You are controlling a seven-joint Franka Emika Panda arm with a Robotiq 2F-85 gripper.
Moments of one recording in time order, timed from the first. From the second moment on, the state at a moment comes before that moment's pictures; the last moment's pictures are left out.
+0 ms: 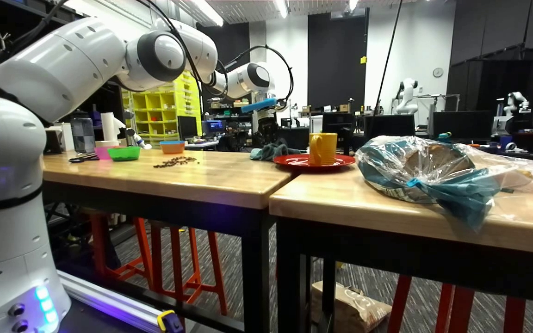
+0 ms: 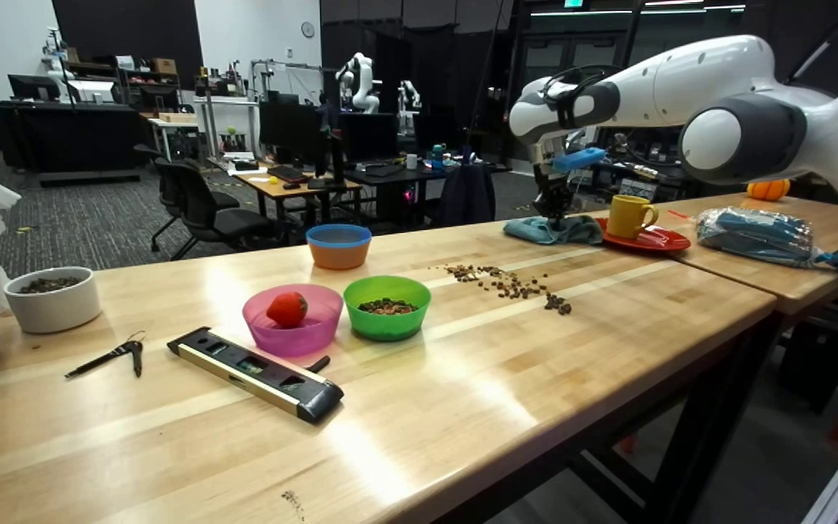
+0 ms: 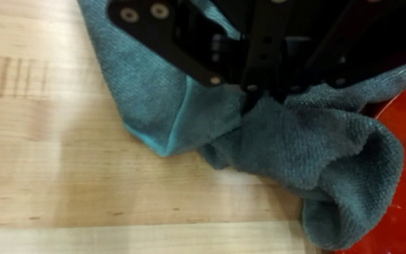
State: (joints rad) arm -0.16 0.81 -0.12 -0.90 -0.16 1.53 -0.21
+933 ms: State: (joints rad) arm -0.04 0.80 -0.03 -0.93 -0.16 1.48 -0.17
